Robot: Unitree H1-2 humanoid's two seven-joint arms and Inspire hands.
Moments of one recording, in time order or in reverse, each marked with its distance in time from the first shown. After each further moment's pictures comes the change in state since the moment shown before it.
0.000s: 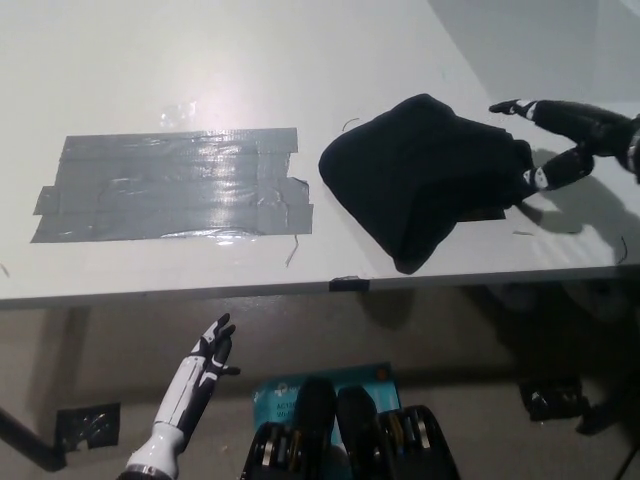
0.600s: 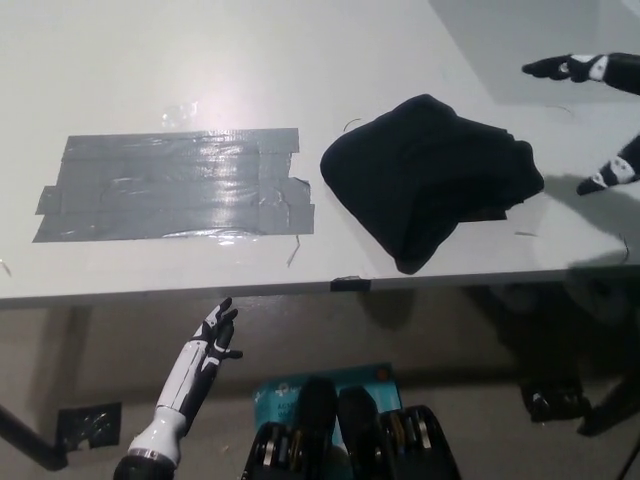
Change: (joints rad) left_arm -0.031 0.000 0.000 0.003 -0.002 0.000 0.000; right_arm 0.062 -0.217 -0.172 -0.411 0.335 0.121 0.179
